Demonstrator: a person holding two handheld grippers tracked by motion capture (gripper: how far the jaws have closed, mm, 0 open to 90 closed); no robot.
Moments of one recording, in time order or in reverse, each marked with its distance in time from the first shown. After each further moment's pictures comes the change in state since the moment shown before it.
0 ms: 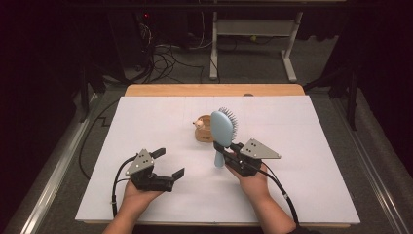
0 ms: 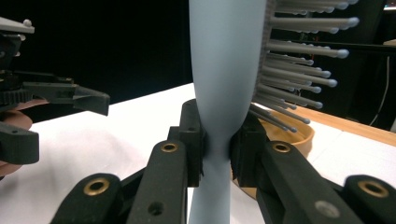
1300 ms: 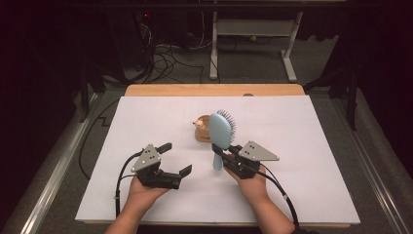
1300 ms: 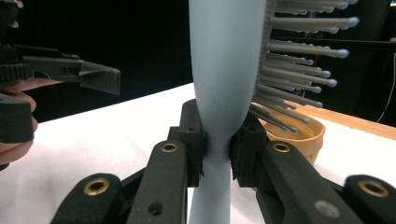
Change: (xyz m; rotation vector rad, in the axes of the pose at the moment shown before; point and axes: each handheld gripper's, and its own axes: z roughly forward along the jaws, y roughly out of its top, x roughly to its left) left arm -0.026 0.012 0.015 -0.007 -0.041 0.018; right arm 0.005 -0.003 0.000 0.003 0.005 0.011
